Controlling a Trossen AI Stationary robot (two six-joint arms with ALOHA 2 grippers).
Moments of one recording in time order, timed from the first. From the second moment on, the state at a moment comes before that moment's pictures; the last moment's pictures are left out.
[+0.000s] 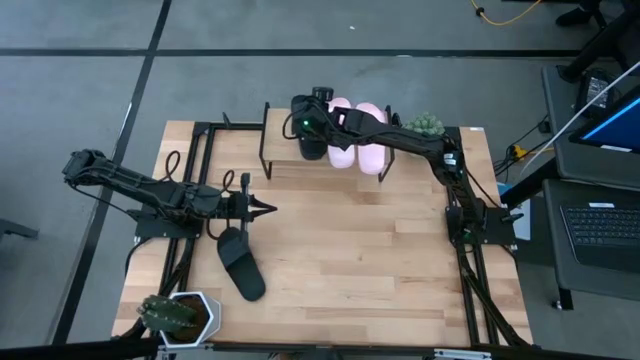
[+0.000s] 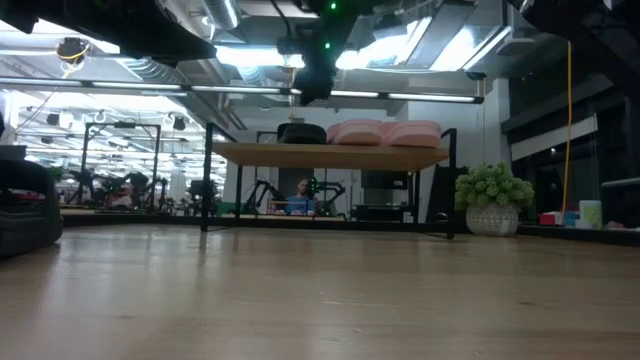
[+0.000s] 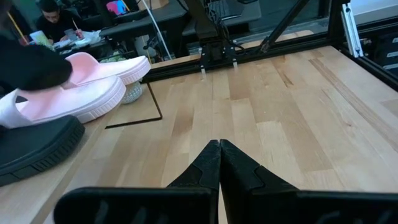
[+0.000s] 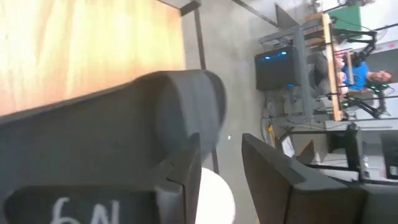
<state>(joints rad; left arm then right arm) -0.23 0.78 0.42 0.10 -0.36 0.14 -0.26 2.17 2.21 -0.80 0.66 -0.60</state>
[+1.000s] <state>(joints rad) -0.24 0.78 0.42 0.10 -0.36 0.14 0.03 1.93 1.82 -1.11 0.87 0.16</state>
